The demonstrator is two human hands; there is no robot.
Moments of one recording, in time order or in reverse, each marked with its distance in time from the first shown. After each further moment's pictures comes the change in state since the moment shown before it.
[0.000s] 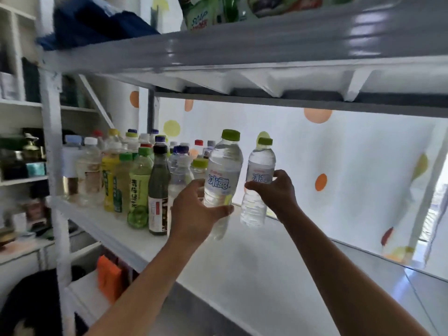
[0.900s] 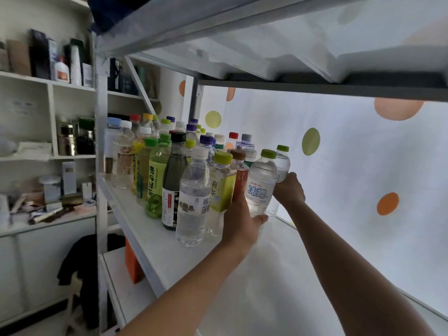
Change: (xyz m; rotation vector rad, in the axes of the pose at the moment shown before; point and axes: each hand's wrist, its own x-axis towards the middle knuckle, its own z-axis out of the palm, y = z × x) left_hand 0.048 -0.060 0.122 0.211 0.094 -0.107; right_hand 0.136 0.065 0.088 -0.247 -0.280 0.022
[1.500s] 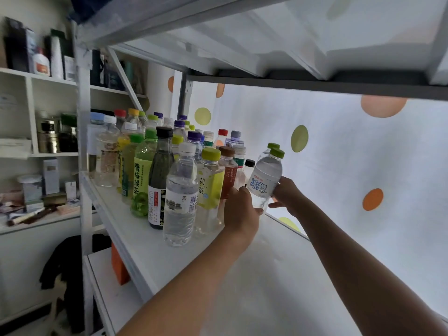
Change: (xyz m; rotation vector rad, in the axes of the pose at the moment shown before) left_hand 0.017 0.020 0.020 0.403 0.002 0.011; right_hand -0.002 0.018 -0.019 0.266 -0.223 0.017
